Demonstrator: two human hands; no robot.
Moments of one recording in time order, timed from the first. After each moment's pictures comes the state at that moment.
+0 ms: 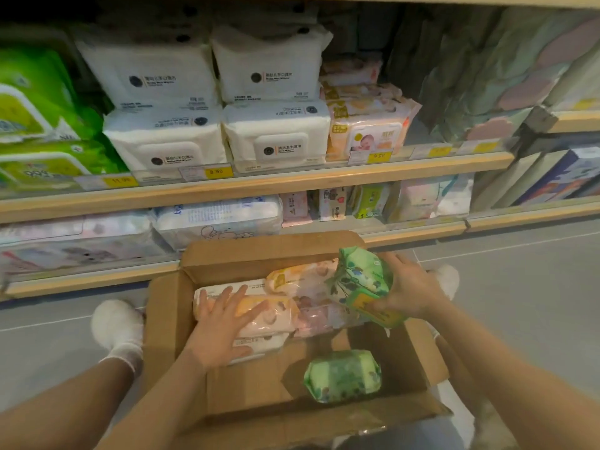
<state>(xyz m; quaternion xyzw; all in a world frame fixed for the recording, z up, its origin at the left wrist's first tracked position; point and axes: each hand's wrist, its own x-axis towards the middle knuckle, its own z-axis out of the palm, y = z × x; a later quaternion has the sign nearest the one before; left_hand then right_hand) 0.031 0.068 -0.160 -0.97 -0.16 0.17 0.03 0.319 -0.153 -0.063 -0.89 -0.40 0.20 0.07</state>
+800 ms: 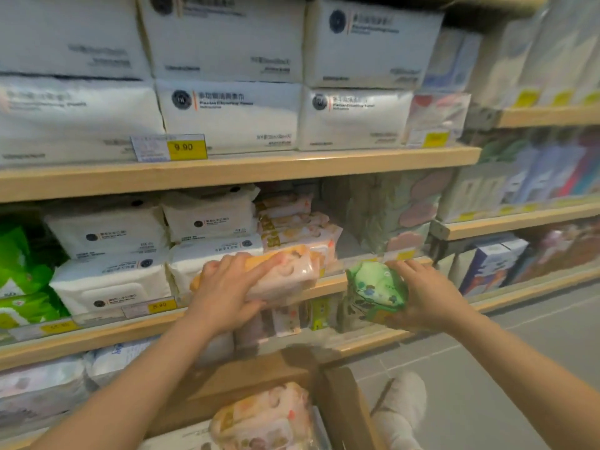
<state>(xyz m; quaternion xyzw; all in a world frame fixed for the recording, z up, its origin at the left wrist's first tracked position) 0.237 0.082 0.075 -0.98 -0.12 -0.16 0.07 0.451 -0.190 0.087 -0.91 -0.42 -0.03 0.03</state>
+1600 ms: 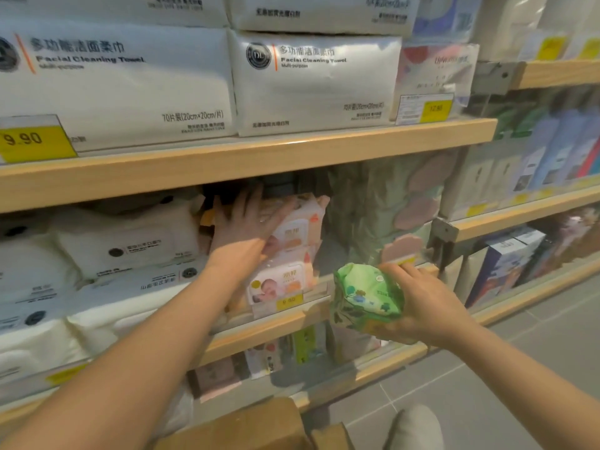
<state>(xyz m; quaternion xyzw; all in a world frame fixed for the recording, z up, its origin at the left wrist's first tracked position) 0.437 0.113 0.083 -0.95 -0.17 -0.16 0.18 0.538 -0.163 0.036 -0.91 -0.40 -0.04 0.08</state>
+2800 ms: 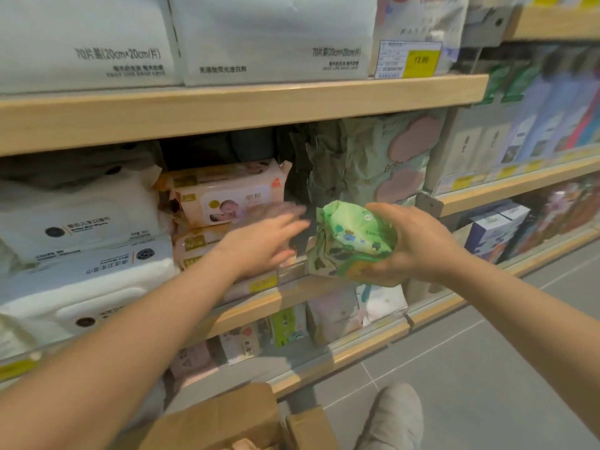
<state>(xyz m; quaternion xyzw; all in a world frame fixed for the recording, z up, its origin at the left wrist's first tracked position) 0.479 0.092 0.035 -0.99 0.04 -0.08 0.05 0.574 -0.162 0.068 -0.89 -0.43 -0.08 0.14</state>
